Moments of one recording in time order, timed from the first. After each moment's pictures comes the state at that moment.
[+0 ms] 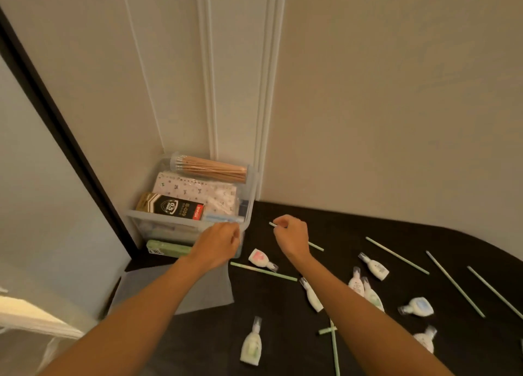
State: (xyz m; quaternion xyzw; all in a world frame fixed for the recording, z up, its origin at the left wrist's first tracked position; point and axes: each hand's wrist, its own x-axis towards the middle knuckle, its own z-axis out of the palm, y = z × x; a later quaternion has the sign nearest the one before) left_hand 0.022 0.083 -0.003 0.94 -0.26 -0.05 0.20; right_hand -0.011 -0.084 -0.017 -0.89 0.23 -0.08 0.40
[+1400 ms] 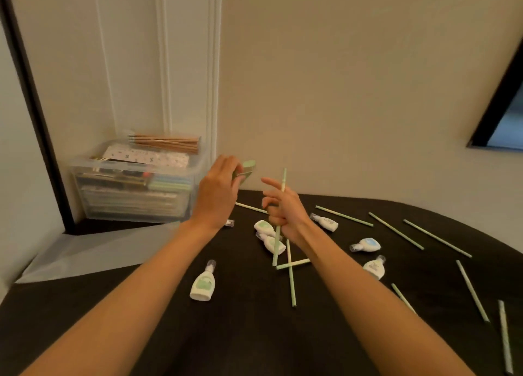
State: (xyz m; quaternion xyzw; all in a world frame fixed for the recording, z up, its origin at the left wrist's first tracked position) left_hand -0.105 0.022 -0.044 0.75 -0.38 0.37 0.40; right_hand -0.158 -0.115 -0.056 -0.62 0.11 -0.13 0.77
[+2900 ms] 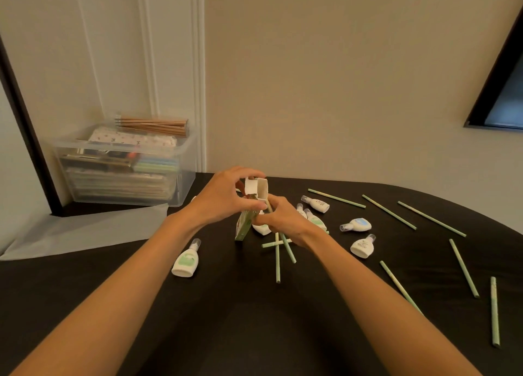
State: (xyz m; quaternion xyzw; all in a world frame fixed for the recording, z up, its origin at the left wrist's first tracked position) left_hand -0.140 0.005 -0.061 0.79 -0.46 0.07 0.40; right_hand -0.198 -0.143 -0.096 -0.84 0.01 -0.04 0.54
